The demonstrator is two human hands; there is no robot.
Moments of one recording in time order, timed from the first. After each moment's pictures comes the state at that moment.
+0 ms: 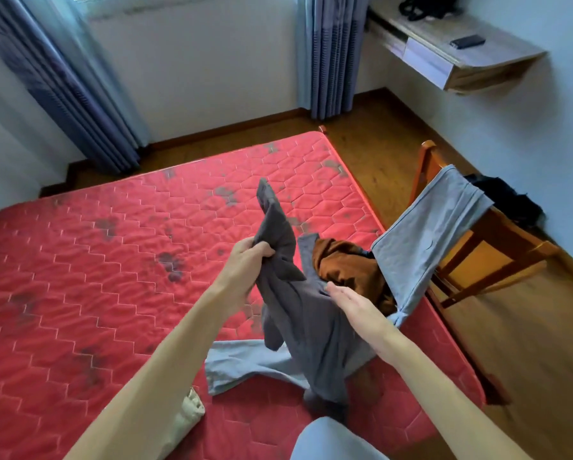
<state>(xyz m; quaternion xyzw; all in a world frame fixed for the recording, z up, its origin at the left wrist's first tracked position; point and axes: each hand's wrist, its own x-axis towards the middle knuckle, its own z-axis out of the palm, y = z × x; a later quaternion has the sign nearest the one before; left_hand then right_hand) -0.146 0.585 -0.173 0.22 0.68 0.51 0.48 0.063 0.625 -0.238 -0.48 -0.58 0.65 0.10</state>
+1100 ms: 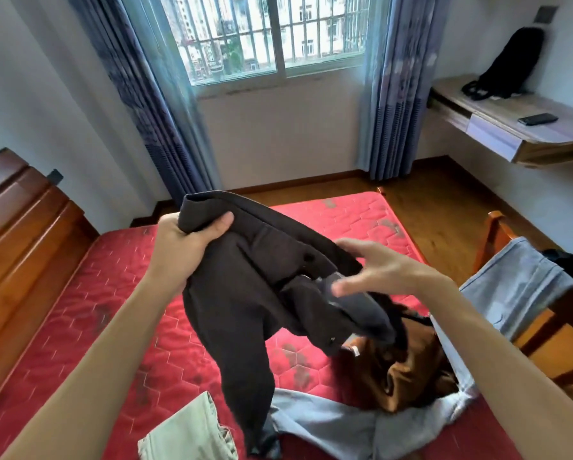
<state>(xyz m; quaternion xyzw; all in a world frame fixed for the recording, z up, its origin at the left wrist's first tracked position) -0.257 0.495 -0.035 0.31 0.68 0.65 0.15 -0.030 0.695 -0.102 -0.17 -0.85 0.50 0.06</state>
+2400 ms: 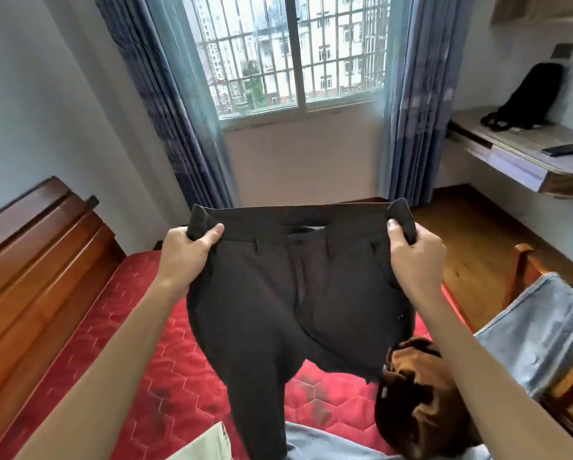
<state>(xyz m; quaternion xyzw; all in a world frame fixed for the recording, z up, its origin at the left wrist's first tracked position) -0.304 0.492 -0.011 0.23 0.79 0.56 0.10 -0.066 0.704 -0.085 -0.43 -0.66 0.35 0.51</state>
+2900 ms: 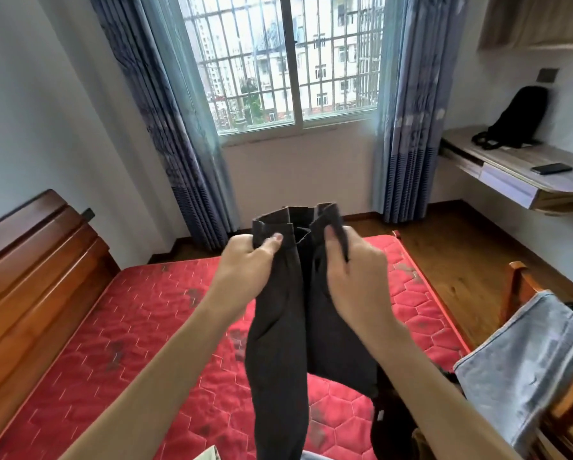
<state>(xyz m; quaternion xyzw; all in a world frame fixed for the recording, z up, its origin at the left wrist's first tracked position) -0.216 0.528 0.020 0.30 0.74 0.57 0.20 -0.102 0.625 -0.029 -0.29 -0.75 0.29 0.52</state>
